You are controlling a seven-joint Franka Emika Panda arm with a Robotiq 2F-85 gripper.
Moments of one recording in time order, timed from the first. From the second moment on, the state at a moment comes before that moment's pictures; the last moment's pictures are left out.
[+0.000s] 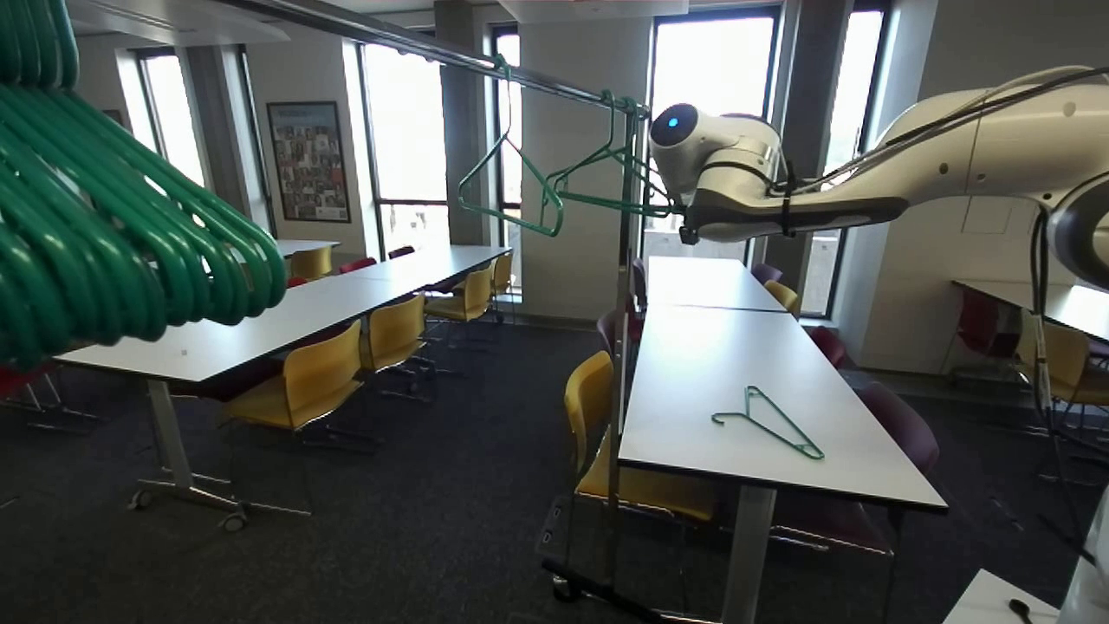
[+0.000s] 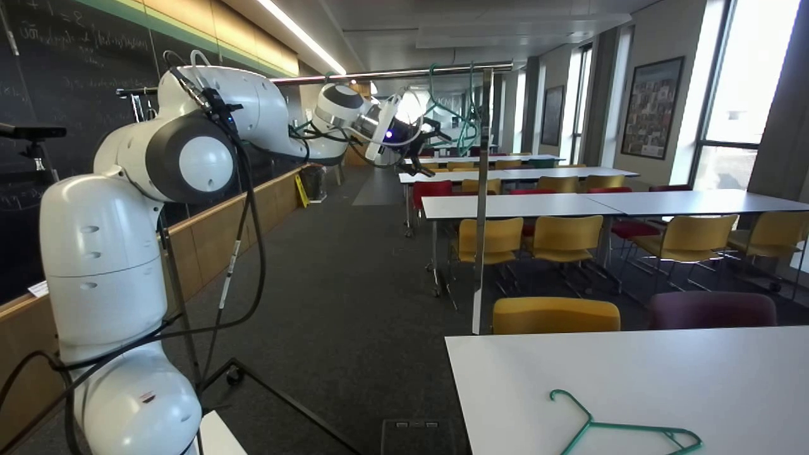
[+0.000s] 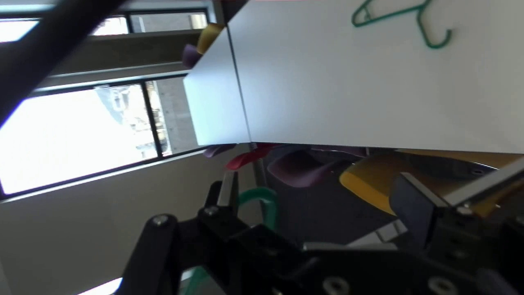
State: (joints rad) arm 0.09 0.08 0.13 -1.52 -1.08 1.86 -0.01
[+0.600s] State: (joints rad) arm 0.07 0.04 0.07 -1.80 -0.48 2.02 -0.02
